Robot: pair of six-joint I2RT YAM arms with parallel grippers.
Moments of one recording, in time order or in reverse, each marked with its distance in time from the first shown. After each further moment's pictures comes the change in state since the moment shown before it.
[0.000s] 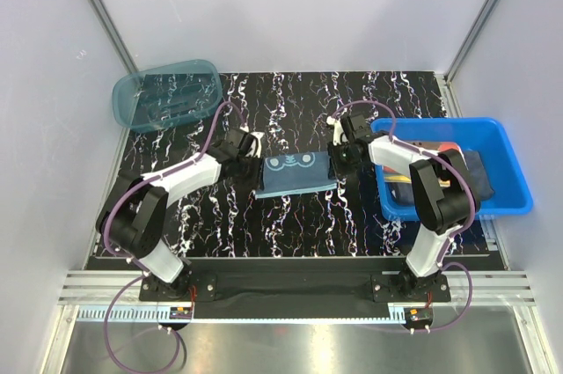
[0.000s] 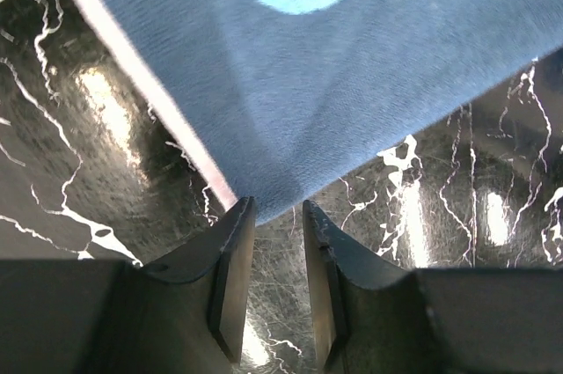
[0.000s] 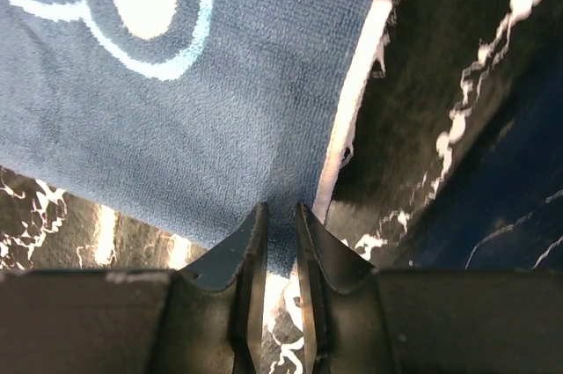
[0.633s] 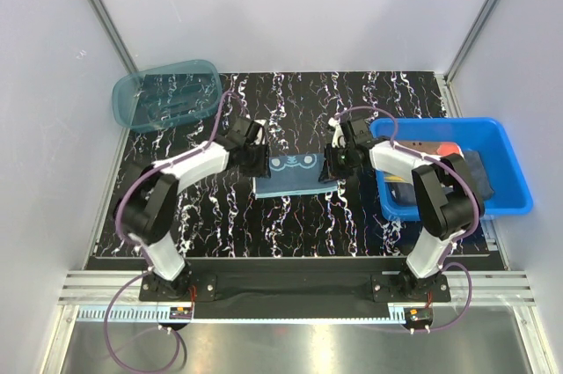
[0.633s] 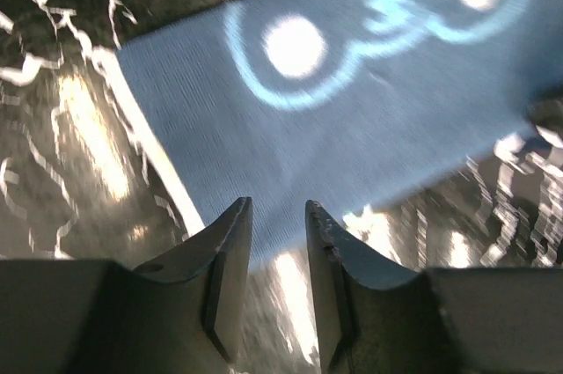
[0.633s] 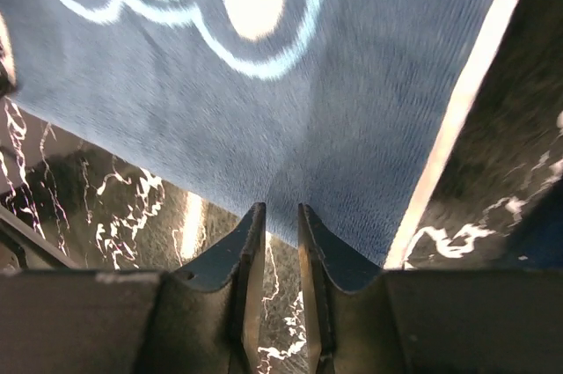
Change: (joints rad) left arm 0.002 0.090 0.137 -0.005 -0.029 -0.114; right arm 0.015 -0.047 -0.050 0.048 -0.130 0.189
